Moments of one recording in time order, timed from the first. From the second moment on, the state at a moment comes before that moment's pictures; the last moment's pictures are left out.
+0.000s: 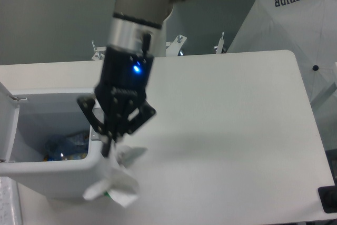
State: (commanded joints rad) arm 2.30 -1.75 -1.45 -0.77 1.02 -0.21
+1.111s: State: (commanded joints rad) arm 2.16 -1.73 -1.57 -0.77 1.01 0.02
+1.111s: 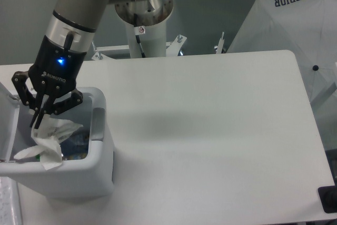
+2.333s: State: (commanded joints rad) arm 2.24 -1.71 -1.46 -0.81 1.31 0.42
